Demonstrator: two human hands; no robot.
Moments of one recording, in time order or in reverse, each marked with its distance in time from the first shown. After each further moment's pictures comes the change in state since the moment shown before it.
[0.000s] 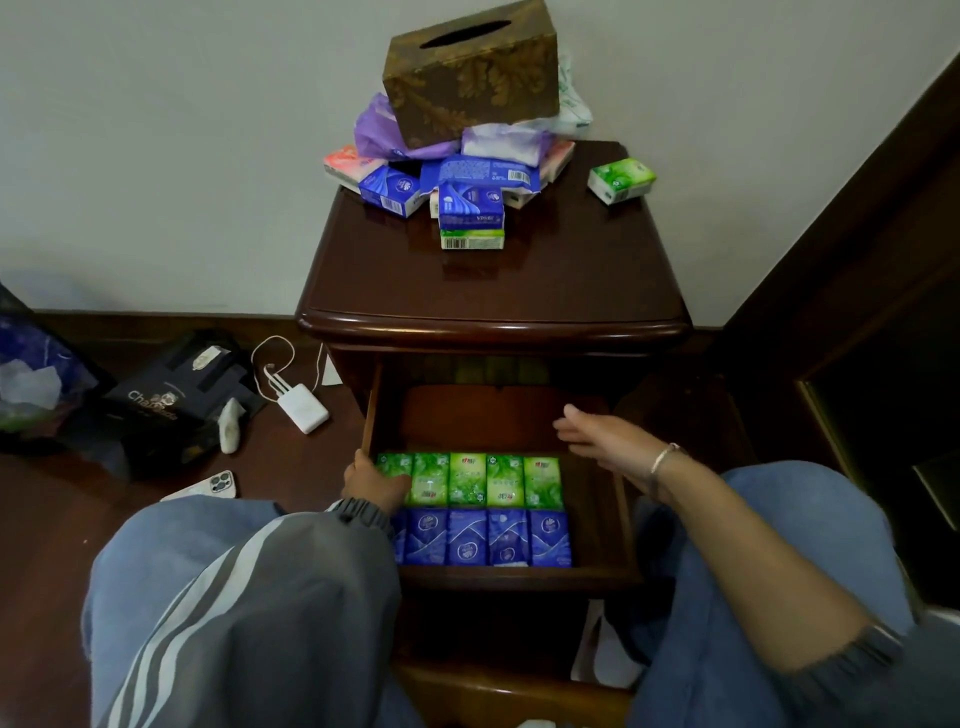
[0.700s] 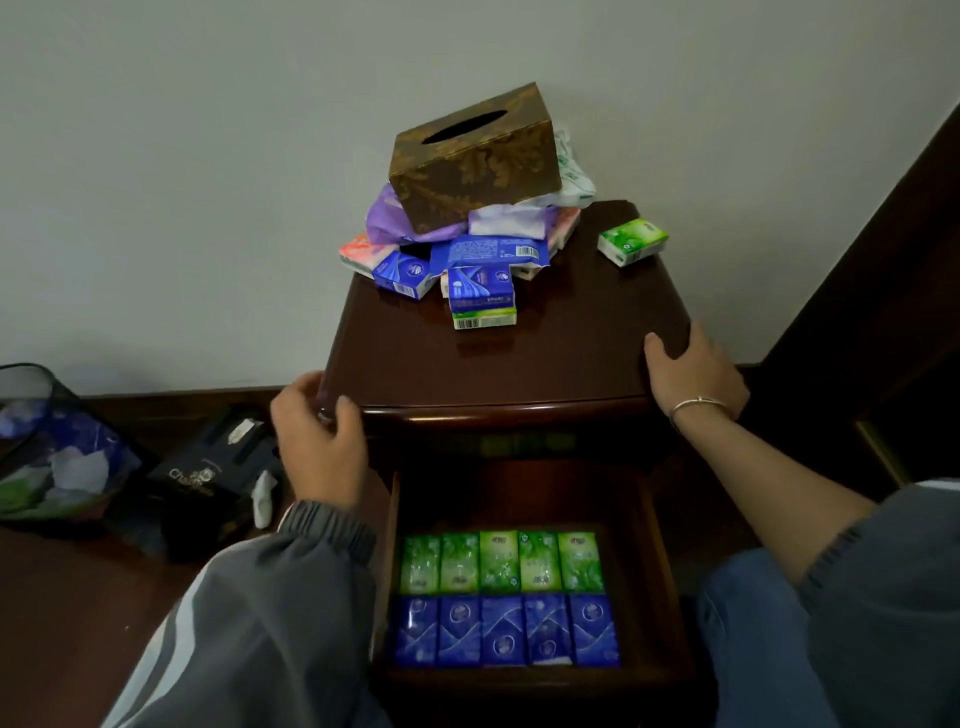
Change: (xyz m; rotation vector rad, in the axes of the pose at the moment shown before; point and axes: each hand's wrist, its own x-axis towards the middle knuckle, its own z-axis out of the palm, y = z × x) left_hand -0.005 0.100 -0.104 -0.480 0.686 0.631; right_hand 0.069 -0.077 -0.088 -0.418 1.036 0.014
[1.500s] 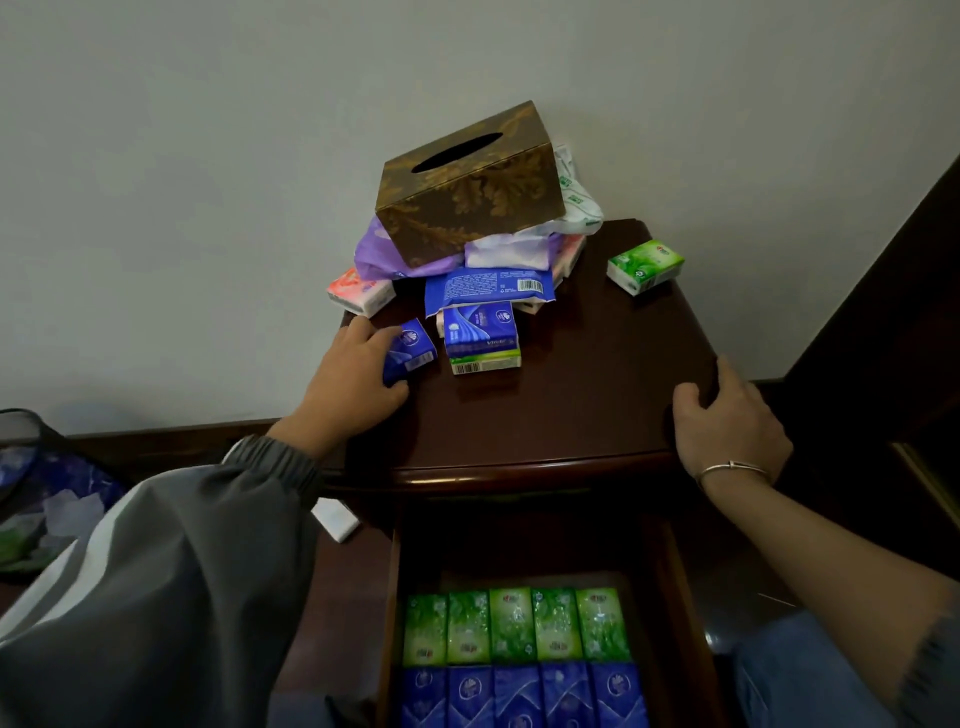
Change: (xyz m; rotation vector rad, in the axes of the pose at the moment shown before) left_hand 0.120 0.017 0.072 0.746 -0.610 0.585; right_hand -0.003 0.003 0.007 0.049 0.144 -0.039
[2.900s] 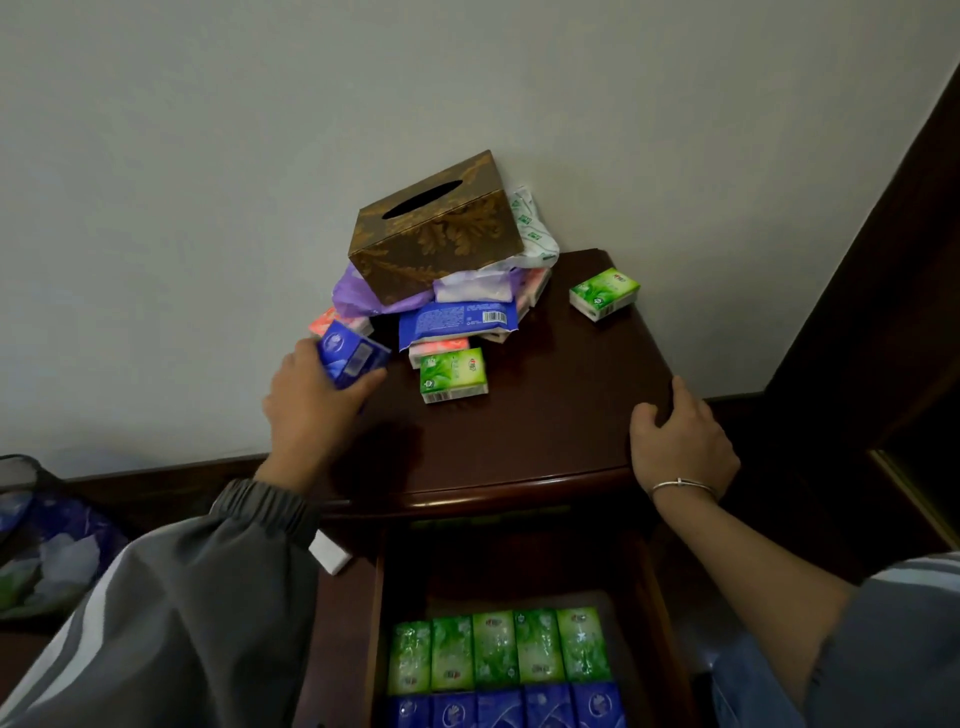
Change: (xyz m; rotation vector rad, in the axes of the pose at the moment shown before) left_hand -0.009 0.028 -0.024 -0.213 0.294 -0.436; right_hand -0.005 -0.001 0.001 0.080 0.043 0.031
